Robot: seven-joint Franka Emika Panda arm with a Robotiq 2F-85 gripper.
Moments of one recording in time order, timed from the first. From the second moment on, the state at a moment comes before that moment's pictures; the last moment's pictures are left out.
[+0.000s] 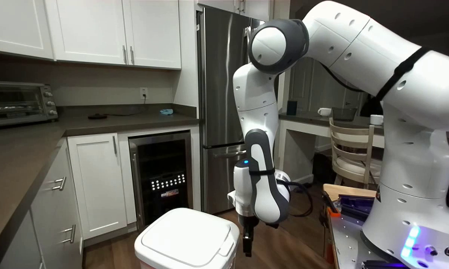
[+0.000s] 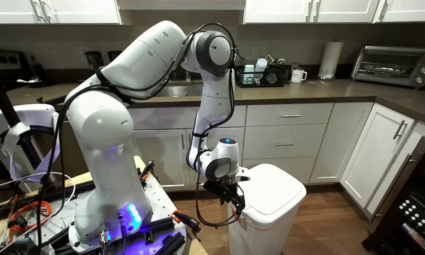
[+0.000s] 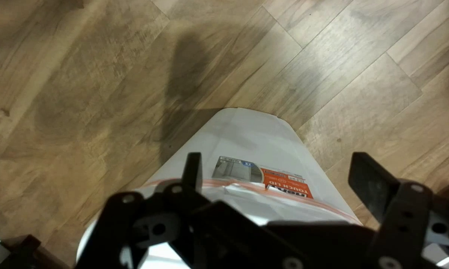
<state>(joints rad) 0.06 0.95 -0.17 -2.41 -0.05 3.34 -0.13</state>
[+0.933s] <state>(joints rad) 0.07 1.05 -0.16 -2.22 -0.05 3.30 -0.13</state>
